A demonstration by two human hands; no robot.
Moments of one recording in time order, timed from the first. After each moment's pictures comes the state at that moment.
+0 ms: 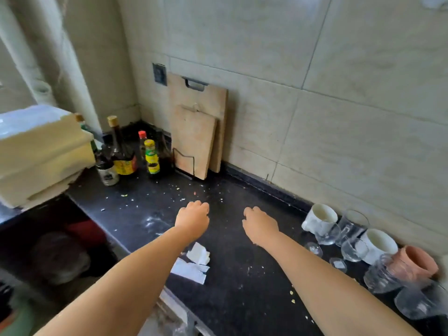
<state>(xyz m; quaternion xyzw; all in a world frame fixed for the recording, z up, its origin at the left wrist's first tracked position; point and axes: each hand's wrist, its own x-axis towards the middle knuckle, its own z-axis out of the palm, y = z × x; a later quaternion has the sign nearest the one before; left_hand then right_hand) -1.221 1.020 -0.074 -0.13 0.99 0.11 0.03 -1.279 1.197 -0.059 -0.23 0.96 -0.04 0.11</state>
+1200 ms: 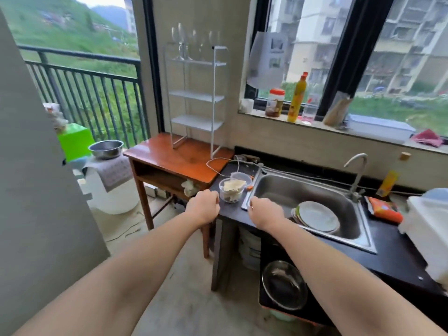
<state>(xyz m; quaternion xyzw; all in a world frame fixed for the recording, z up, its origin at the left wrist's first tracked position) -0.372 0.540 -0.020 -0.70 0.69 0.10 -0.15 -0.550 0.521 -0.008 -0.79 0.61 -0.03 0.06</state>
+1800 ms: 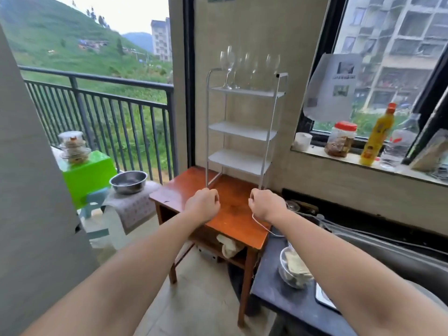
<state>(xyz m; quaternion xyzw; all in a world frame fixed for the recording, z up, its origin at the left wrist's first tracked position) -0.119 0.315 0.021 -0.74 0.63 0.09 -0.21 -0.294 0.263 0.041 -0.83 0.55 -0.08 0.05</state>
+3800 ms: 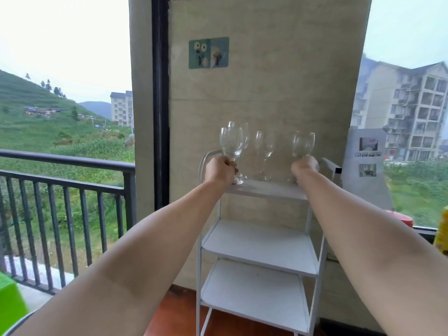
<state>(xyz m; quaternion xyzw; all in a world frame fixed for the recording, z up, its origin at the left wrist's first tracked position) 0.017 -0.139 0.251 -0.57 0.57 0.21 -0.55 -0.177 -0.182 0.274 -0.48 0.71 -0.48 0.15</state>
